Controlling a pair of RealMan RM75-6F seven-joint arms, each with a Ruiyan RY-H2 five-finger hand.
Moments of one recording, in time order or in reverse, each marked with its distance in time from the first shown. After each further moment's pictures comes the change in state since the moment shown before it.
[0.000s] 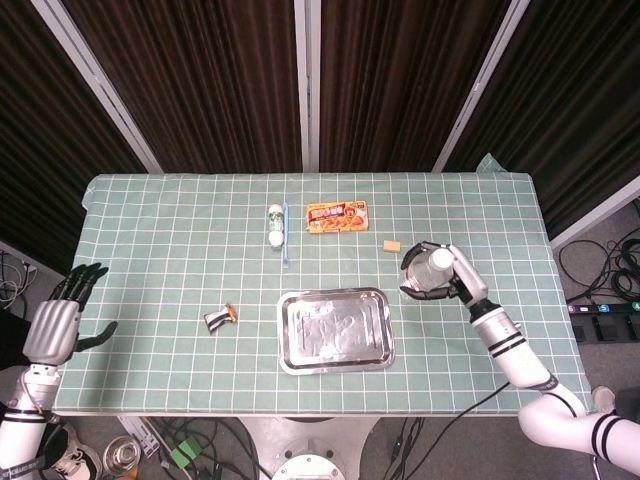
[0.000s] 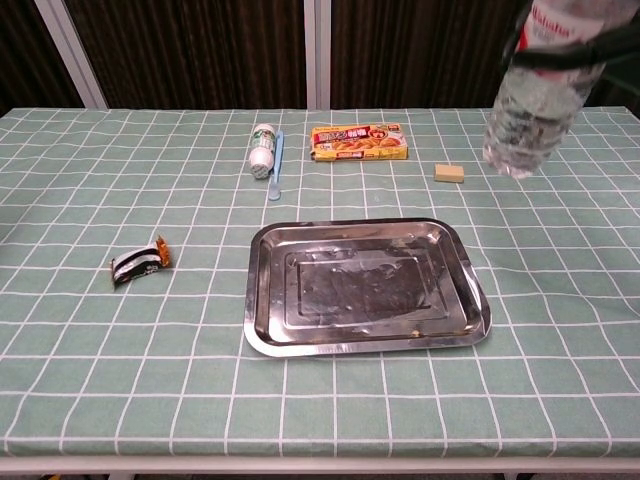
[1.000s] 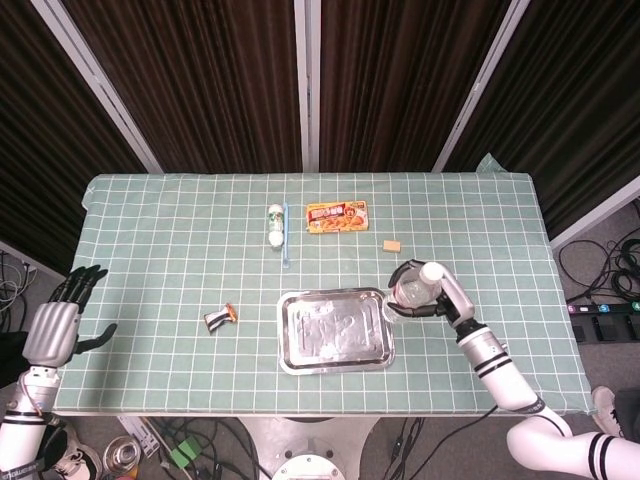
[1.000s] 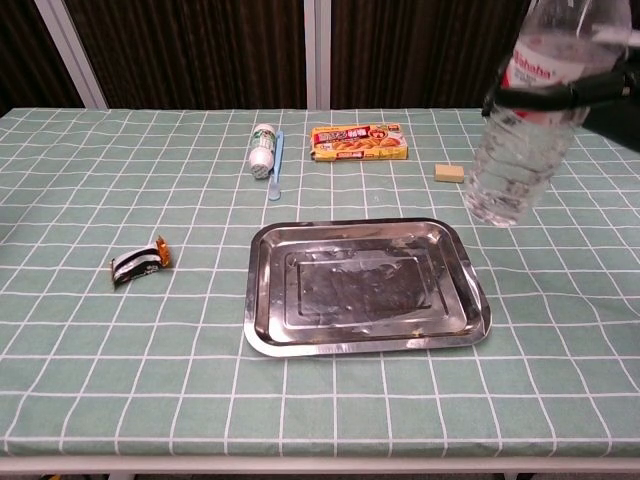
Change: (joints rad) left arm 0.005 -0.001 0.005 0.001 -0.007 -0.003 0.005; right arm -0.048 -0.052 -0.037 -0.059 0.132 -0.075 -0.063
